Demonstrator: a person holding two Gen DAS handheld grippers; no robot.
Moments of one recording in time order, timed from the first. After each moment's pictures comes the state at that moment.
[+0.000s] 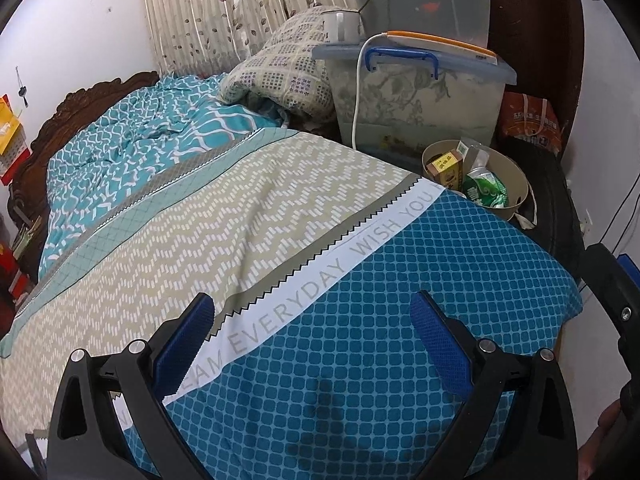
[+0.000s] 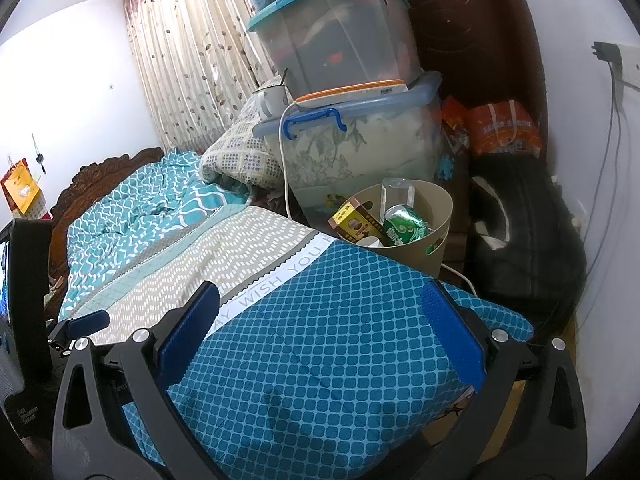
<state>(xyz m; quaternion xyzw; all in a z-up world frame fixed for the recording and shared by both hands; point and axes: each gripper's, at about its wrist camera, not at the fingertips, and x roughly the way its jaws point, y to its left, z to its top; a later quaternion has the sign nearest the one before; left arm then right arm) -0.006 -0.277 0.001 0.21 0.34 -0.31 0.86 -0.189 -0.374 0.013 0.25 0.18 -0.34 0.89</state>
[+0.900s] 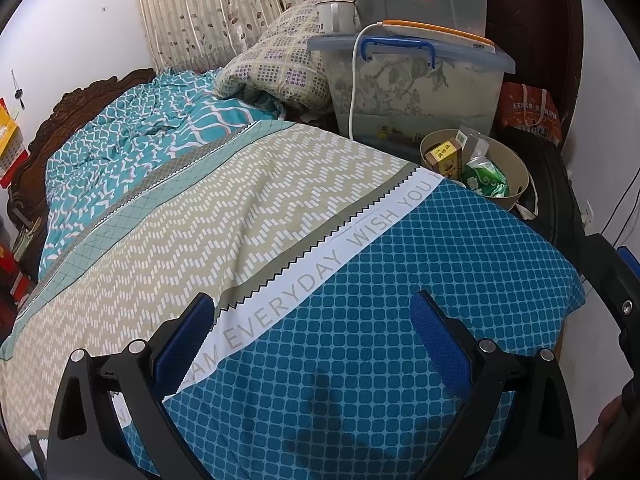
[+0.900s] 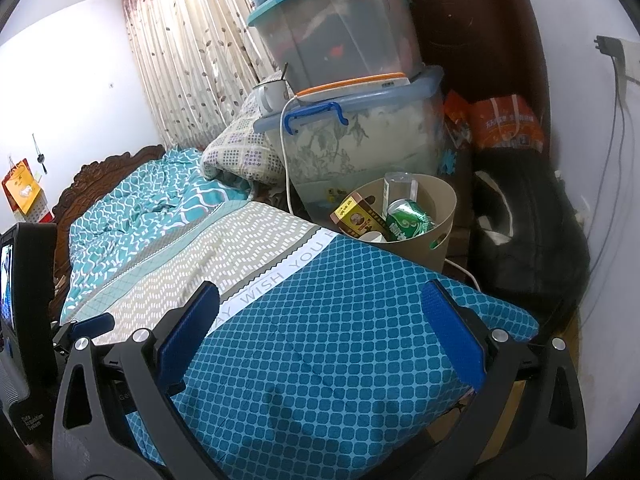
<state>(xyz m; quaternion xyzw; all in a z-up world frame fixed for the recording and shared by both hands) -0.005 -0.282 -0.007 0.22 0.35 -0.31 0.86 -0.186 -0.373 0.009 0.25 0.19 -0.33 0.89</state>
